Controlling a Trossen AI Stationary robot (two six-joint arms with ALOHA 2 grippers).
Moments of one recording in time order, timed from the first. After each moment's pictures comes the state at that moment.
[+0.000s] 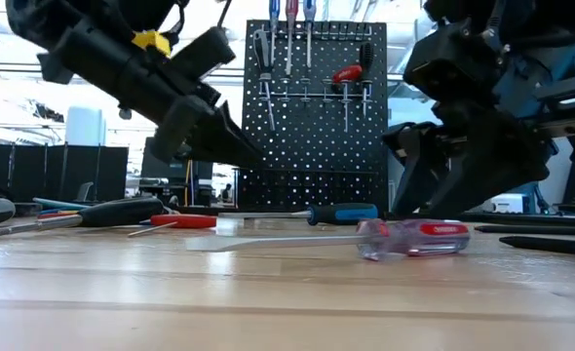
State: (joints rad) left arm -0.25 1.65 0.64 0.53 -0.58 0.15; right arm 0.32 1.69 0.66 0.18 0.00 -0.08
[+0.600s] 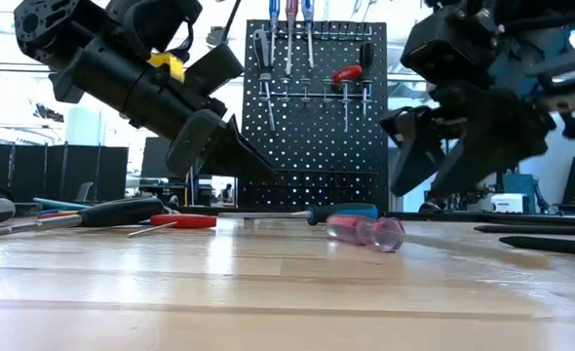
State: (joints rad) left arm -0.23 1.72 0.65 0.61 -0.55 0.10; right arm 0.30 1.61 0.70 0.14 -0.02 -0.11
